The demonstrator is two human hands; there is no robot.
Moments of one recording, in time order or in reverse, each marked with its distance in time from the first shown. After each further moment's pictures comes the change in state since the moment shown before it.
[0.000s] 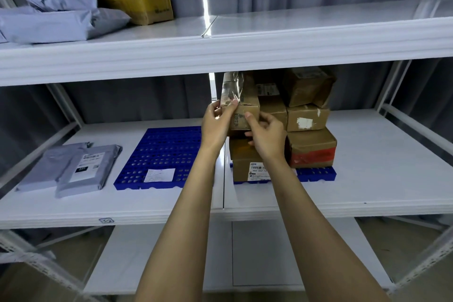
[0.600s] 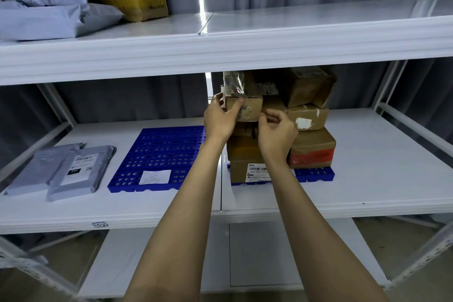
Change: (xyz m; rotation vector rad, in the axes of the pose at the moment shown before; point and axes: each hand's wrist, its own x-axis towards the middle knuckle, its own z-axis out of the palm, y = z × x) left_hand 0.030 -0.004 0.018 0.335 0.072 0.136; right_hand 0.013 0.007 -0.005 -0.179 0.280 -0.135
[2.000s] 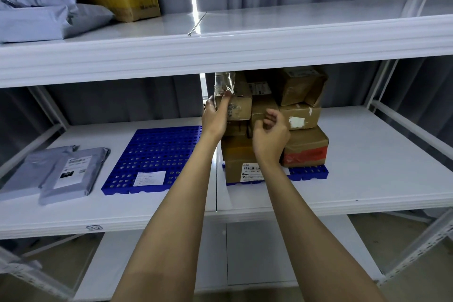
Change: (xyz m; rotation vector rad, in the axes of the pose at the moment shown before) left_hand 0.003 -0.001 0.005 -0.154 -0.111 -0.203; right_hand 0.002 0.016 0.005 0.067 0.051 -0.054
